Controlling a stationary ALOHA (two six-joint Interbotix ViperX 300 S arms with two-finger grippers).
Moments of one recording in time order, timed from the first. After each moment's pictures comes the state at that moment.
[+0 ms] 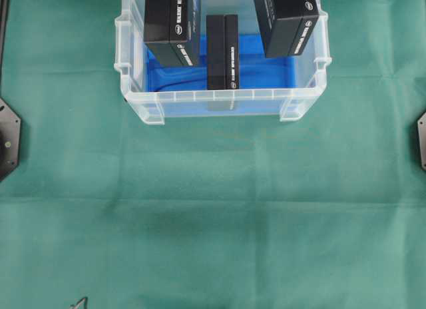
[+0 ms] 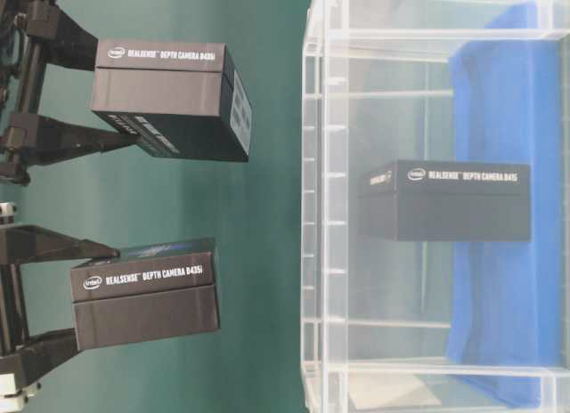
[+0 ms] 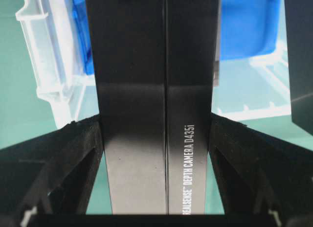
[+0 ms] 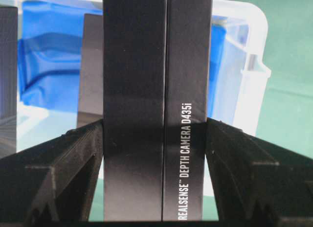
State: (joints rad) left arm 0.31 0.16 -0.56 0.08 1.72 -1.22; right arm -0.29 0.05 -0.37 -0.21 1.60 1.27
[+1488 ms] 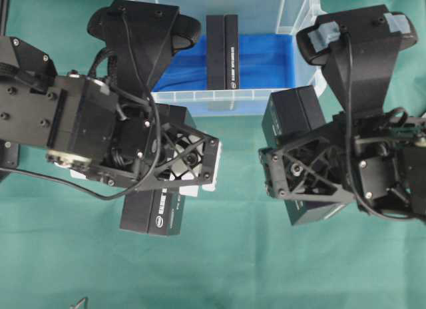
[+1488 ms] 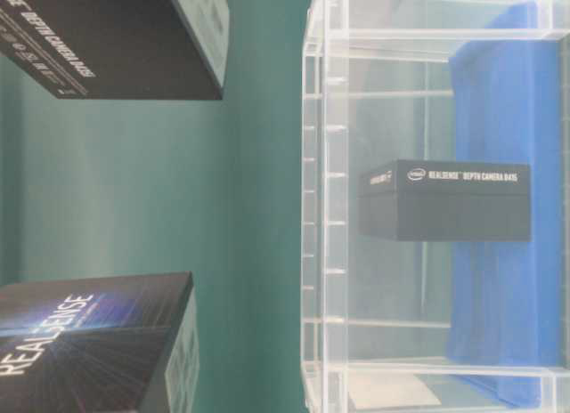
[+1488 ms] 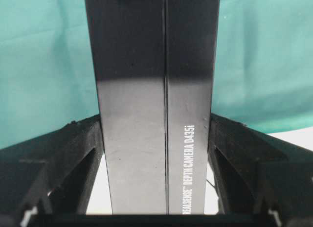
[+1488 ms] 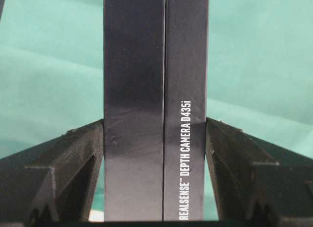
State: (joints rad) left arm -0.22 0.15 -0.54 0.09 1.81 -1.62; right arm 0.33 0.02 -0.37 -0.33 1.78 1.76
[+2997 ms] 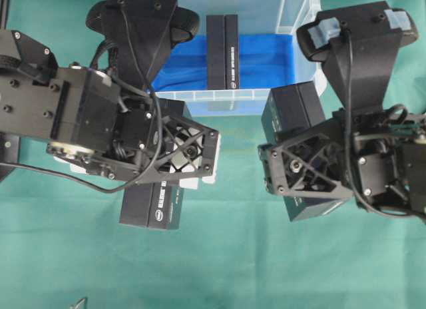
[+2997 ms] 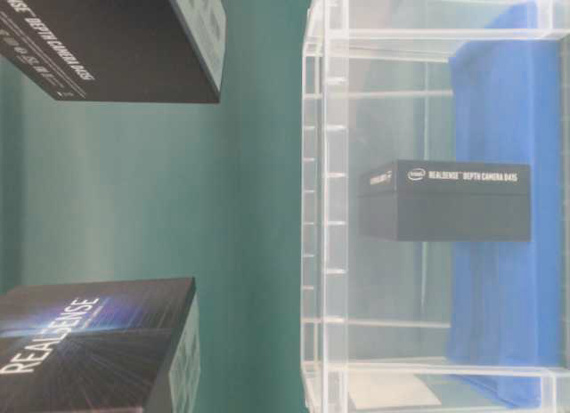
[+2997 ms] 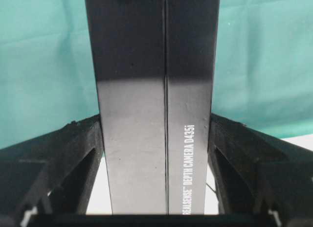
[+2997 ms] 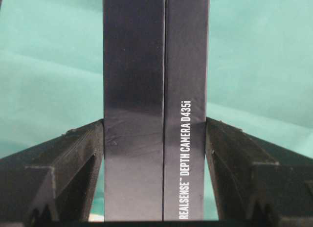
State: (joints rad) left arm -0.21 0.15 -0.54 0.09 1.82 -1.62; right arm 0.32 0.02 -0.37 -0.33 1.78 1.76
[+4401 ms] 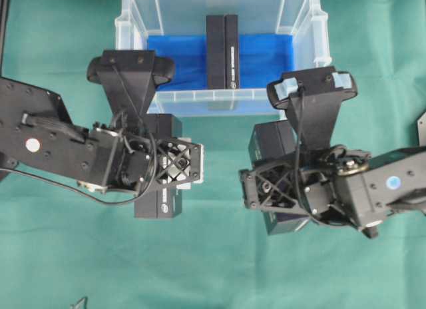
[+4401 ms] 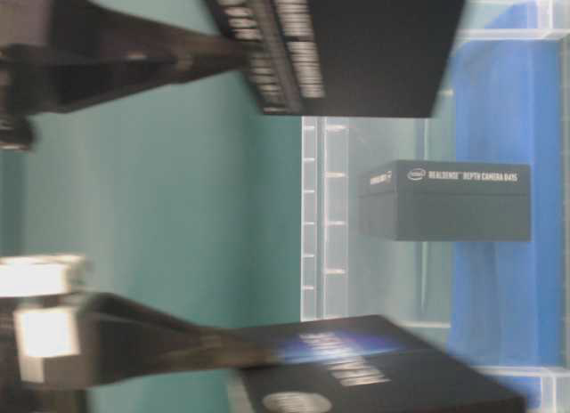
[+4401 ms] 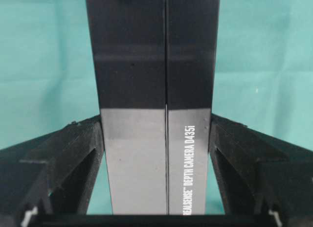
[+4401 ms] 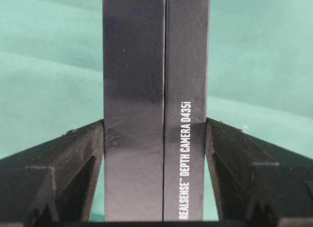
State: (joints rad) left arm -0.25 0.03 0.03 0.17 1.38 -1.84; right arm 0.32 0.02 0.02 -0.27 1.39 1.94
